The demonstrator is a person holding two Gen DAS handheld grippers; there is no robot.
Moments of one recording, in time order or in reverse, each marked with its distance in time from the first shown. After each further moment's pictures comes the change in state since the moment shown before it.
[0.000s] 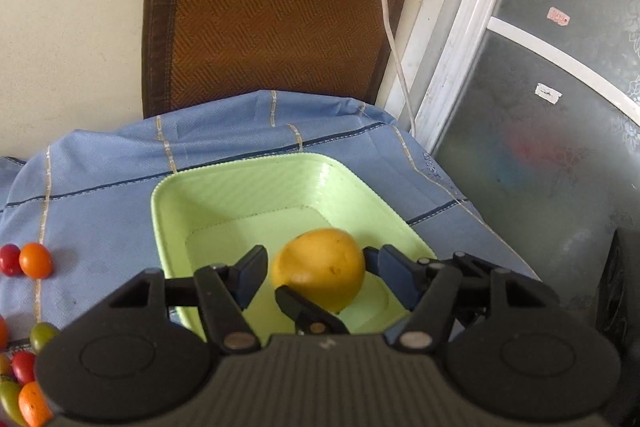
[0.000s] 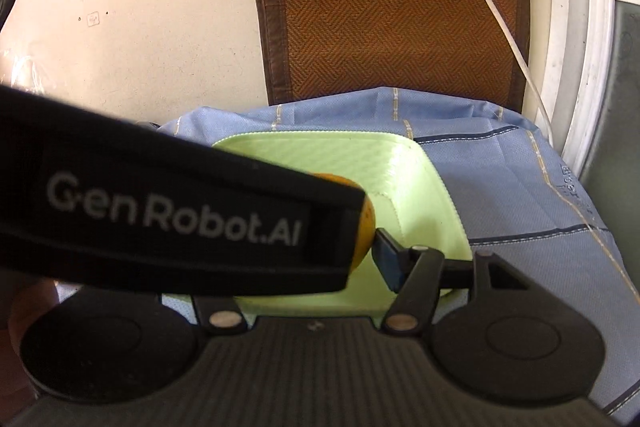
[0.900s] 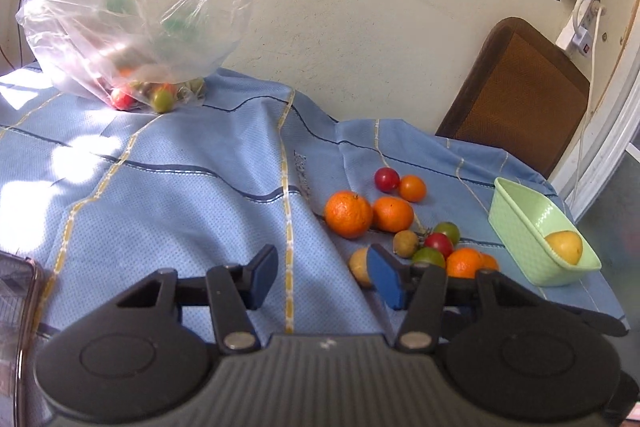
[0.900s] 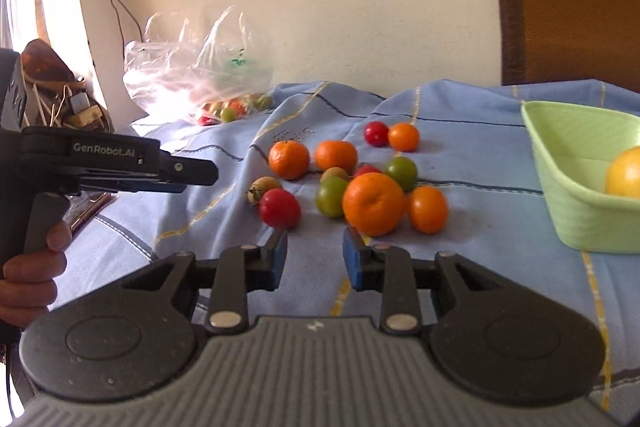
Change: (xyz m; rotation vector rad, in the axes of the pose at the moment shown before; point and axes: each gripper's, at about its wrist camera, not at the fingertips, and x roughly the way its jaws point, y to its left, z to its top) left arm -0.181 0.216 -0.125 -0.355 -0.166 0.293; right arm -0.024 0.178 -0.034 -0.108 0.049 0.402
